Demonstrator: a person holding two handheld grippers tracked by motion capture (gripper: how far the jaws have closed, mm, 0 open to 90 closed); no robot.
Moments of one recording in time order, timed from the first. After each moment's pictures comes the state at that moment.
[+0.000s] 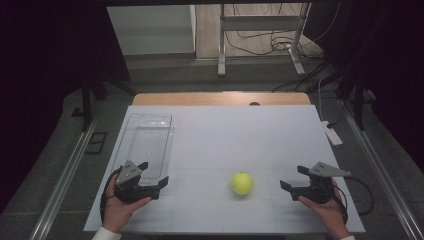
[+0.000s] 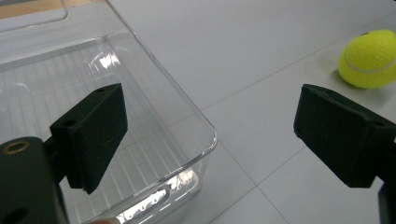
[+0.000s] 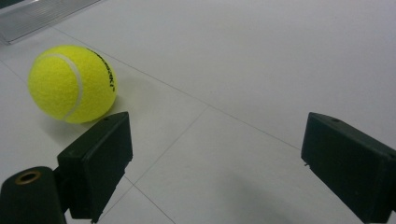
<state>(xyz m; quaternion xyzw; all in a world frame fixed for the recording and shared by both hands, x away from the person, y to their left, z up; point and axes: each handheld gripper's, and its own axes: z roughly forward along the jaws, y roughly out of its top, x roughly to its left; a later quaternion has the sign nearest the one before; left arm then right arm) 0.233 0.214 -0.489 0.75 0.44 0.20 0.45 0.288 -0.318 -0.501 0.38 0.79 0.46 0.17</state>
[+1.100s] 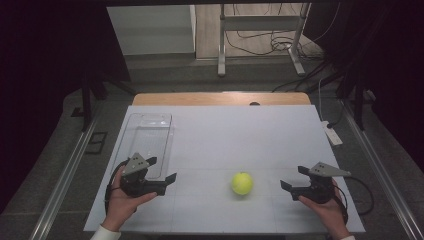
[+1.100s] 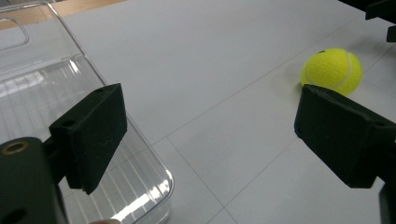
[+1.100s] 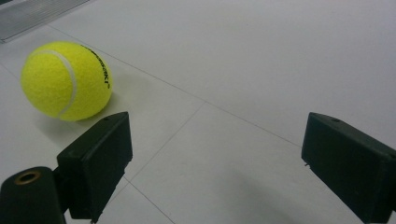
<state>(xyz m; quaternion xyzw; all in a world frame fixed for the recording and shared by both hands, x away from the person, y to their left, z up) 0.244 0.193 -0.462 0.77 0.42 0.17 0.45 0.289 -0.319 -0.503 0.39 0.79 0.45 0.17</state>
